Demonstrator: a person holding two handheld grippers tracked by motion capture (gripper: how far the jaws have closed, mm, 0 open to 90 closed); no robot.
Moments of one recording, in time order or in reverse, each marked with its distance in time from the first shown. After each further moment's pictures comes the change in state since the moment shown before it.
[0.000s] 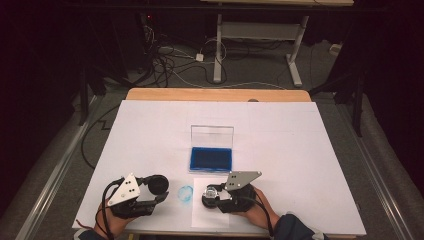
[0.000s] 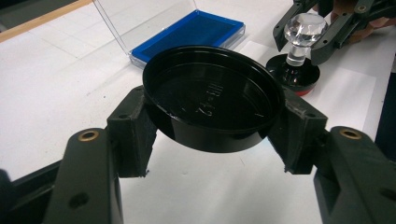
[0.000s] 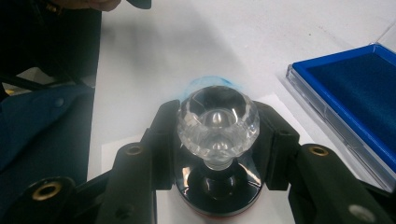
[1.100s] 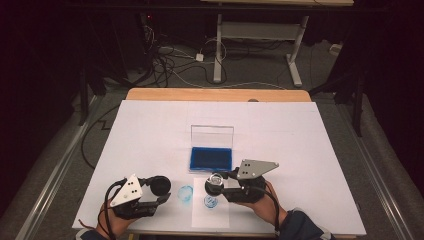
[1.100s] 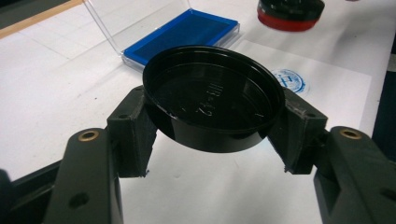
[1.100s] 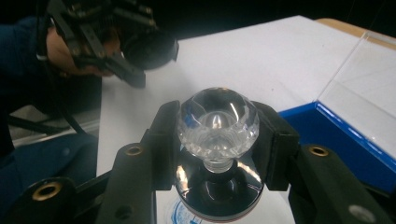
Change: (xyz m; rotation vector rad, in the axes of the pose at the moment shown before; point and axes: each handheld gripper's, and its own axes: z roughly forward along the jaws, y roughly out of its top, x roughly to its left) left arm -0.004 0.001 0.005 0.002 -0.016 0.008; right arm -0.007 0.028 -0.037 -0.157 -0.043 0.024
